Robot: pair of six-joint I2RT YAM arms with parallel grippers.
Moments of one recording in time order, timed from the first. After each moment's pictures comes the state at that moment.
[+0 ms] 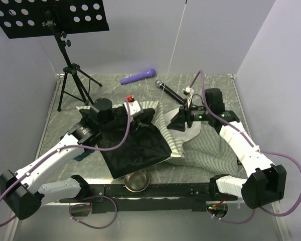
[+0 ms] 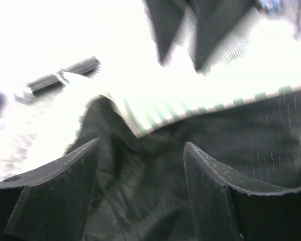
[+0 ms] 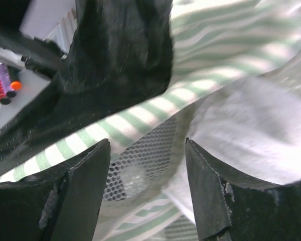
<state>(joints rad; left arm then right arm) -0.69 1.11 1.00 -0.20 0.47 0.29 0.24 1.20 1.04 -0.46 -1.00 -0.05</state>
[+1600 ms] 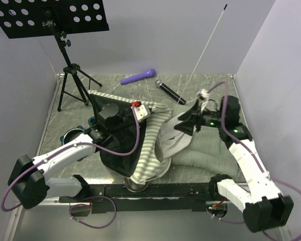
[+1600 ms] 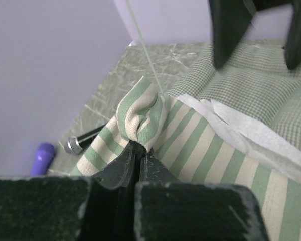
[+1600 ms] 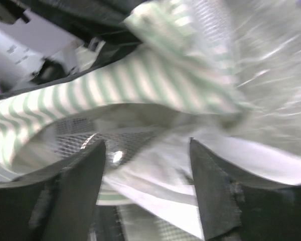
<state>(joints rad) -0.76 1.22 0.85 0.38 0.32 0.34 0.19 0.95 0.89 -0.30 -1.05 0.04</state>
